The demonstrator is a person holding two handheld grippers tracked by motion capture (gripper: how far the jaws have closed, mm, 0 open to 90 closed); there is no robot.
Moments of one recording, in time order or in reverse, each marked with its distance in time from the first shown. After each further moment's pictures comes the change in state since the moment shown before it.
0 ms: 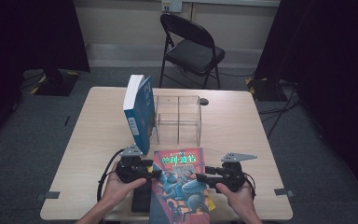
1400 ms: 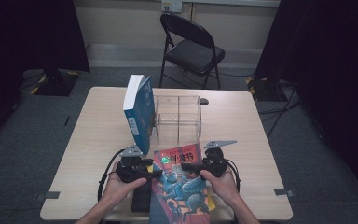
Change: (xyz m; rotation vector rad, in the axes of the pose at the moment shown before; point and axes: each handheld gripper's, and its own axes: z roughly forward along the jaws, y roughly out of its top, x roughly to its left) left arm 0.000 -0.002 0.002 -0.022 0.004 0.002; right arm -0.004 0.035 0.049 0.037 0.152 0.017
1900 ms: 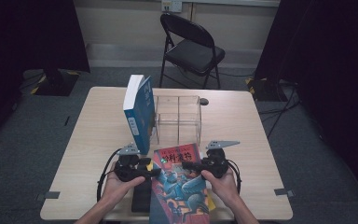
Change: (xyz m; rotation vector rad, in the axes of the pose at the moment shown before) left arm 0.006 -0.001 -0.004 -0.020 -0.014 -0.051; right arm 0.011 0.003 -0.007 -0.053 0.002 -0.036
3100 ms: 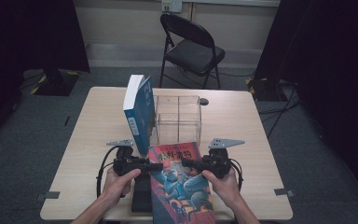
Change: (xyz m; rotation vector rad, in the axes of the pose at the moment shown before) left arm 0.006 0.015 -0.008 -0.091 -0.300 -0.173; right arm 0.022 0.014 -0.015 -0.061 0.008 -0.061
